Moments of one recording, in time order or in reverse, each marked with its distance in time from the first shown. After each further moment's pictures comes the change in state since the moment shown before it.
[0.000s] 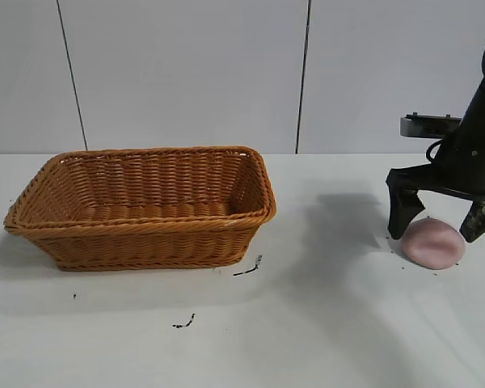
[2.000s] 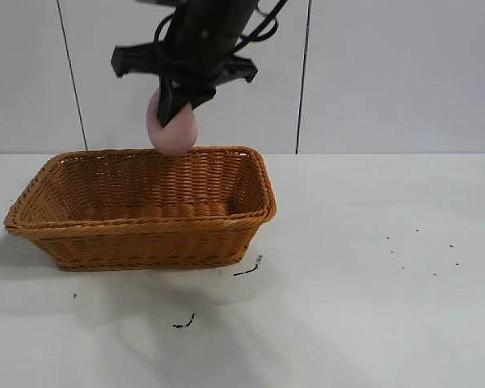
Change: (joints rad) left arm 0.000 0.000 0.000 0.000 0.000 0.000; right arm 0.596 0.350 -0.795 0.028 0.143 0.078
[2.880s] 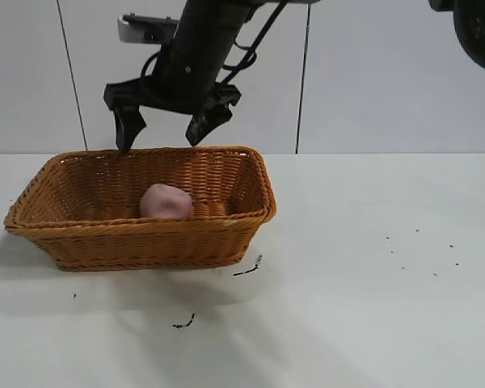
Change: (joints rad) left arm 0.000 0.000 0.000 0.000 0.000 0.000; right arm -0.034 -0.043 -0.442 -0.088 0.300 0.038
